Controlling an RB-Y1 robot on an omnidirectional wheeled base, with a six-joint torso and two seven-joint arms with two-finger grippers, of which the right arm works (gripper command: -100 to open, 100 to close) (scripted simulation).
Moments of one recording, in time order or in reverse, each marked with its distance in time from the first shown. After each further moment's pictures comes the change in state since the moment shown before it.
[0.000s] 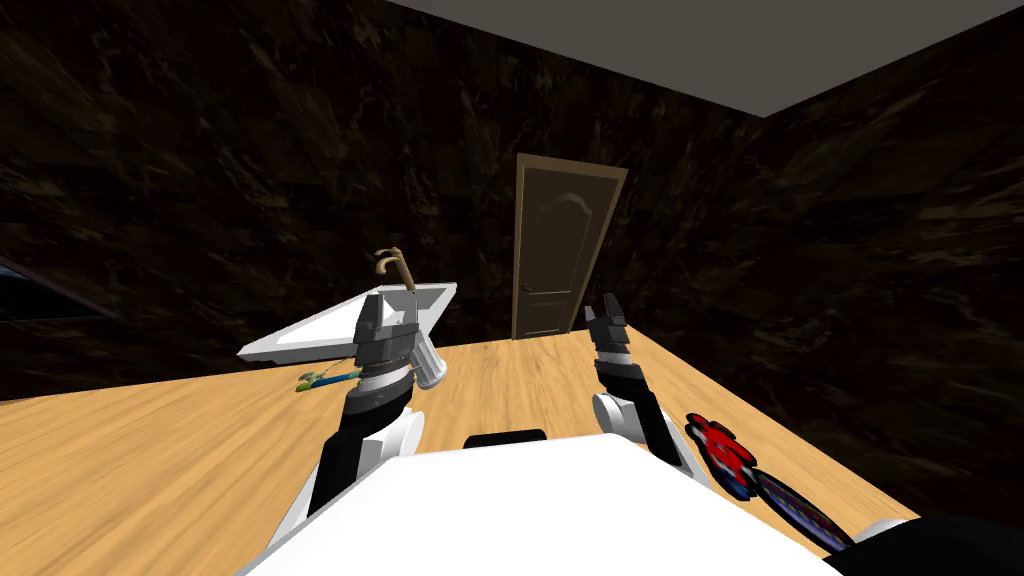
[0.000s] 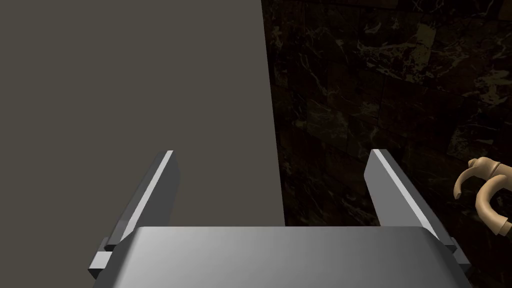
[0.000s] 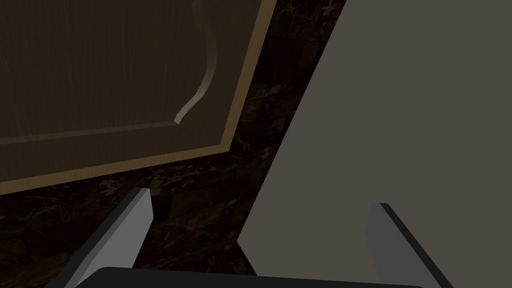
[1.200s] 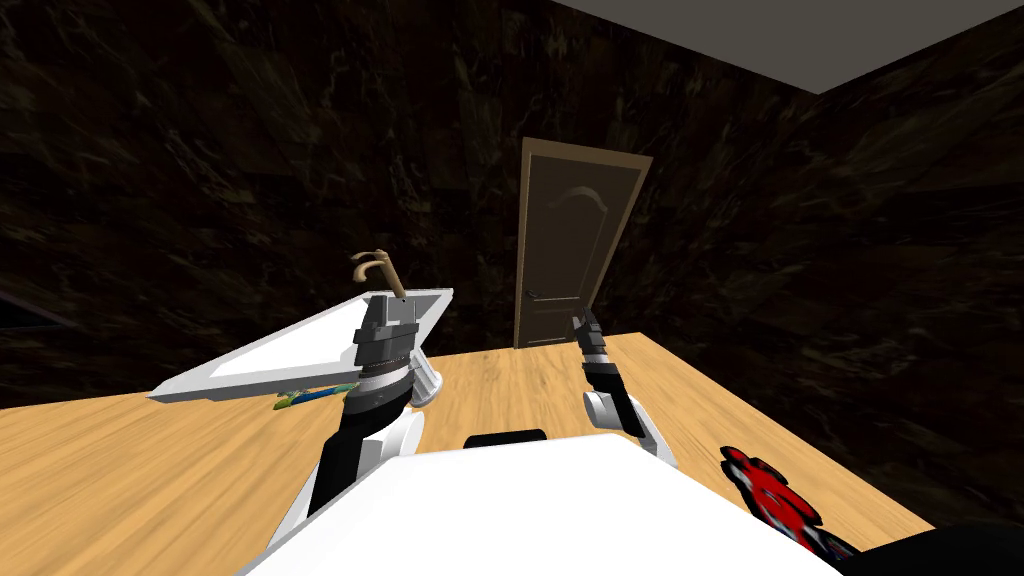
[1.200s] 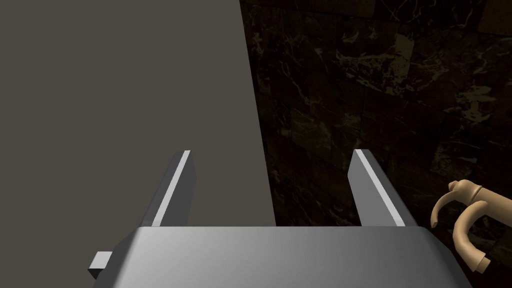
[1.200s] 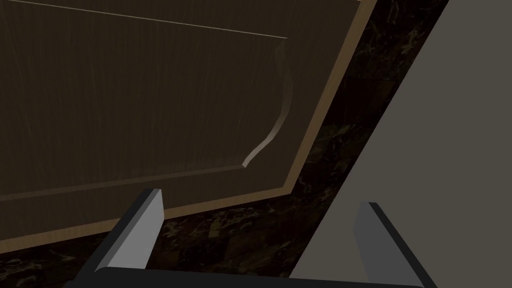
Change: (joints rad) arm -0.097 -0.054 -0.004 0.294 0.038 -0.069 -0.064
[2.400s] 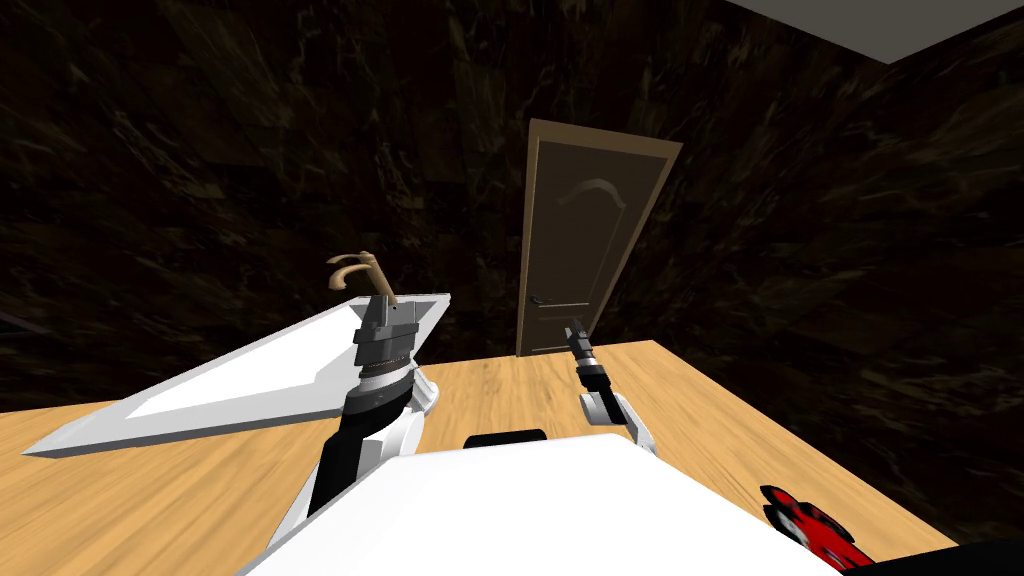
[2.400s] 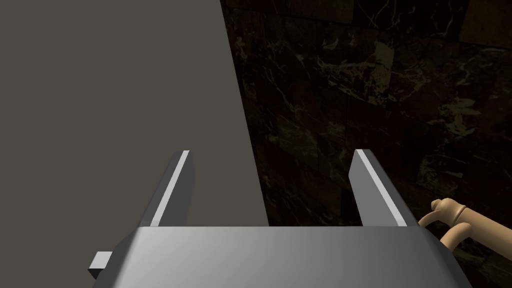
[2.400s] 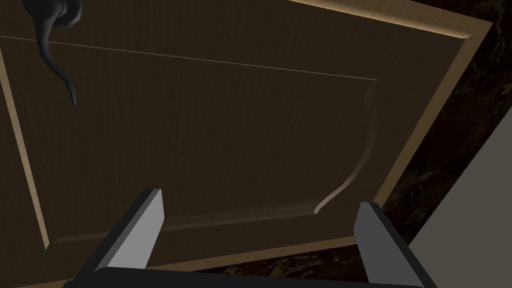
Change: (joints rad) arm -0.103 -0.060 -0.004 0.313 0.044 -0.060 -0.080
